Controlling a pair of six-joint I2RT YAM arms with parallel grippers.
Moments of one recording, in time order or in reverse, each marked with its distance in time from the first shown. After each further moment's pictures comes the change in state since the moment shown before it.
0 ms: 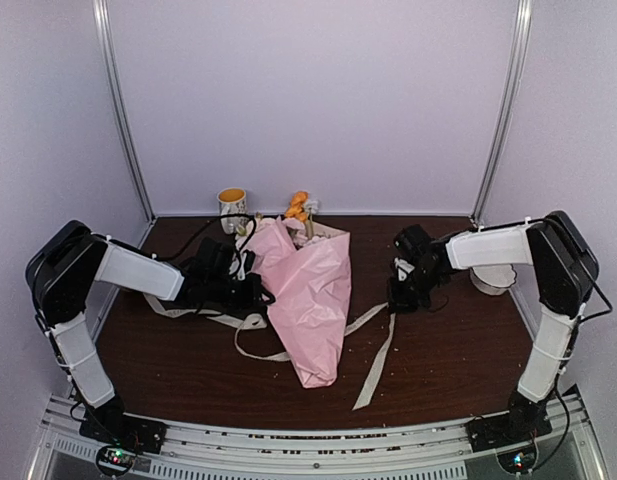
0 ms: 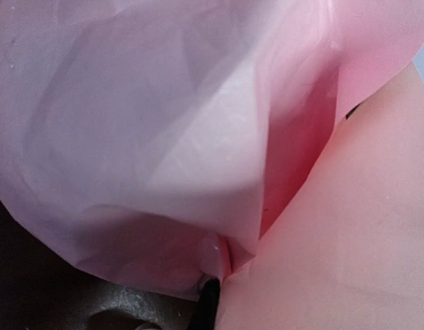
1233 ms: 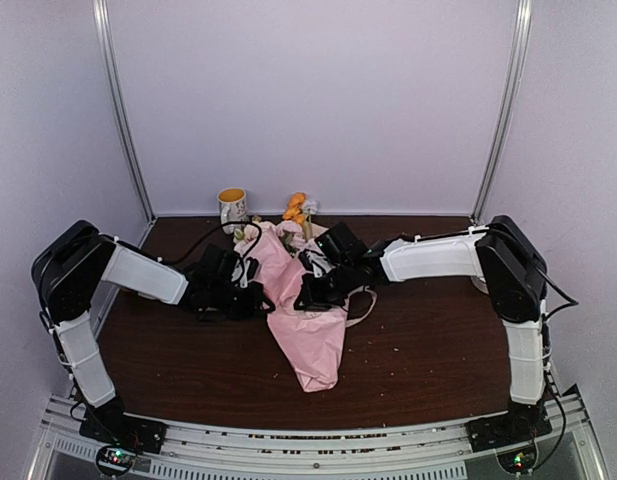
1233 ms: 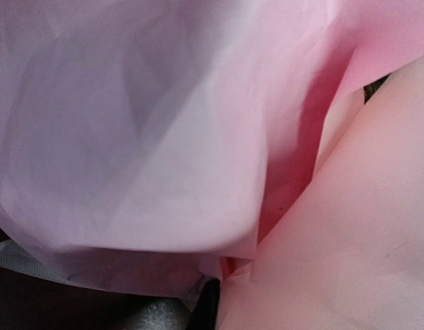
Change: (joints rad) left arm -0.014 0.035 -0.012 -0.007 -0.016 0.058; right arm 0.302 0.250 0.354 0.284 -0.198 0.103
